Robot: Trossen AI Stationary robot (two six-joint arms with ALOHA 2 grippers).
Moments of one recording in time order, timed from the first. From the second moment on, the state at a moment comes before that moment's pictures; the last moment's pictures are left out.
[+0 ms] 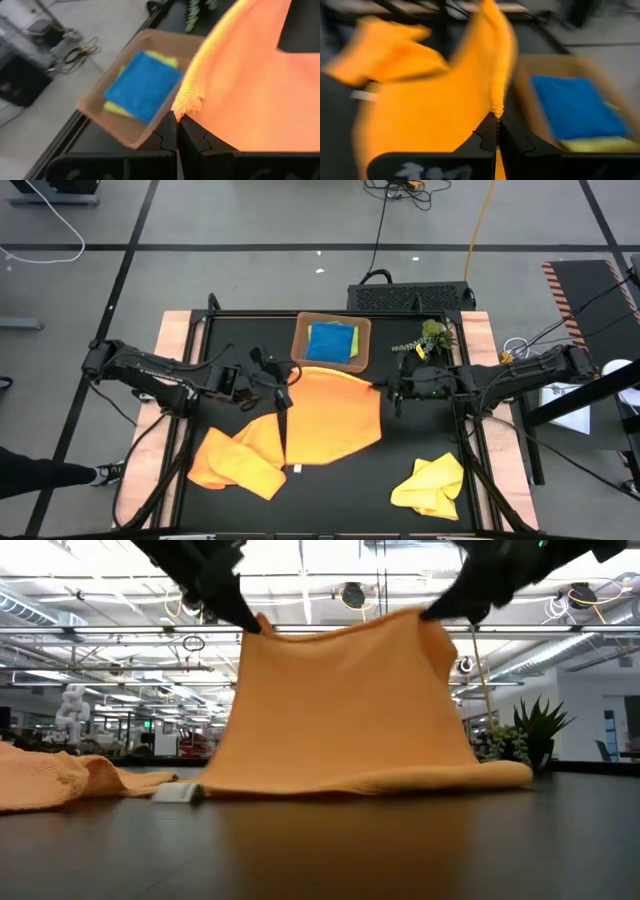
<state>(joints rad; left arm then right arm) -0.14 1.30 0.93 -0.33 -0.64 -0.15 0.13 0.98 0.62 -0.10 0.28 0.11</state>
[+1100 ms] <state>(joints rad) -0.36 1.14 0.93 -0.31 -0.60 -0.33 0.23 0.95 0.62 0.18 -0.06 0.34</state>
